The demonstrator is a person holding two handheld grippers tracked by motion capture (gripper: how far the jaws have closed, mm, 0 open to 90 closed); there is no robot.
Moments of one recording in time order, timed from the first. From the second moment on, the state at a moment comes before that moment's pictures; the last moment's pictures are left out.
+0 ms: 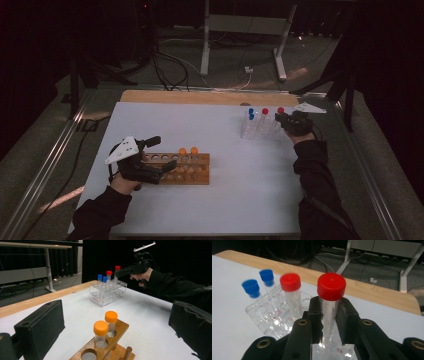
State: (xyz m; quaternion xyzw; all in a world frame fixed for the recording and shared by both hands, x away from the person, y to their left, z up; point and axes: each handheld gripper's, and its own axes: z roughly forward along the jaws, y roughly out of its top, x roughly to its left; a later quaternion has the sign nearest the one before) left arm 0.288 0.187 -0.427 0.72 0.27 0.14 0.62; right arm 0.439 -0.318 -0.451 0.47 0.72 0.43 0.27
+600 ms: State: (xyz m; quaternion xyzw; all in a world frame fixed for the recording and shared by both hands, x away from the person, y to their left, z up) left arm 0.287 0.183 -0.418 0.73 0.26 0.12 0.62; right arm 0.414 -0.307 -0.386 0.40 0.74 0.46 0.28
